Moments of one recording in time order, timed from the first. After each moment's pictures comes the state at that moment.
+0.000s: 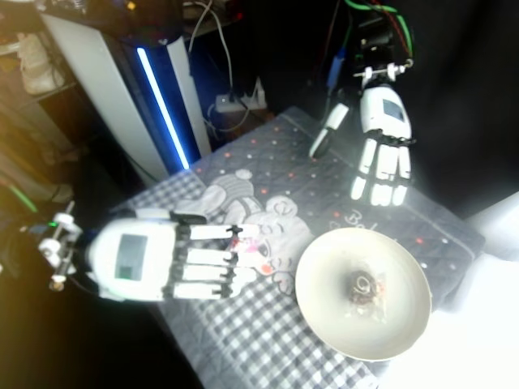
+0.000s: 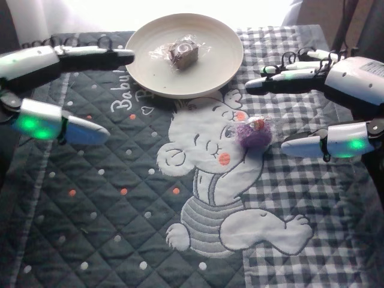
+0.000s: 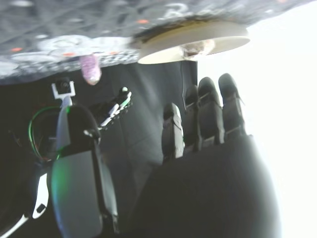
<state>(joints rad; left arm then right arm) 0.75 -1.03 1.29 0.26 -0.64 0.46 -1.00 -1.04 1.38 -0.22 0.97 -0.24</state>
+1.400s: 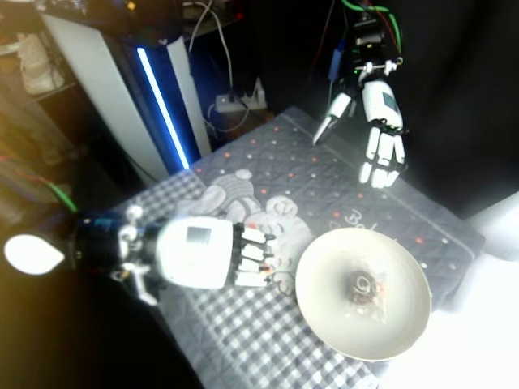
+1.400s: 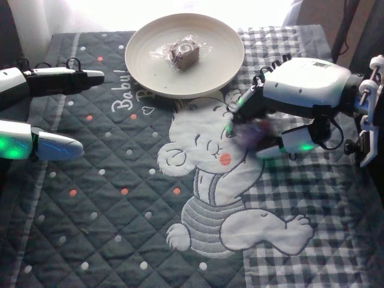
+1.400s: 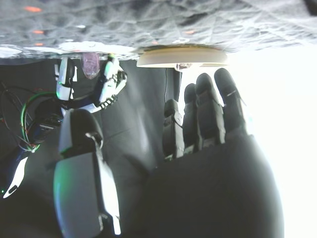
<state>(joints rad) 0.91 -0.98 1.24 0.10 -0.75 0.46 -0.79 -1.14 1.43 -0.53 0.70 -0.24</state>
